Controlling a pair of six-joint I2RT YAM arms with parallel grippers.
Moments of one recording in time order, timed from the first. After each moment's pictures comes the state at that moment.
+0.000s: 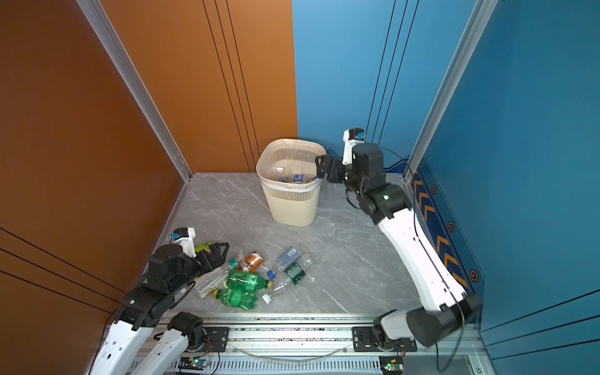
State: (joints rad) left arm -0.27 0.50 0.66 -0.71 0.06 -0.66; right arm 0.43 1.29 1.55 -0.54 0.03 0.39
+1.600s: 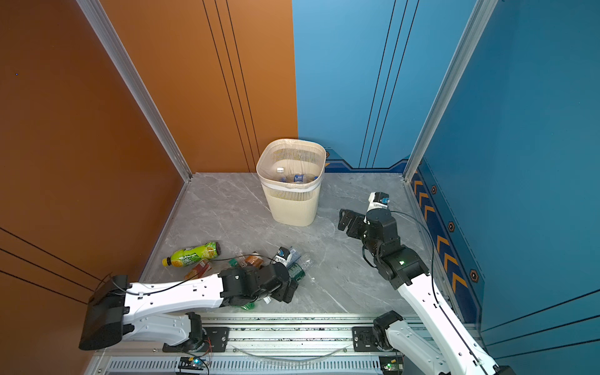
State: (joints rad) left arm -1.20 1.33 0.82 -0.48 -0.29 -0.68; right arm 0.40 0.87 0.94 -0.51 0.17 0.58
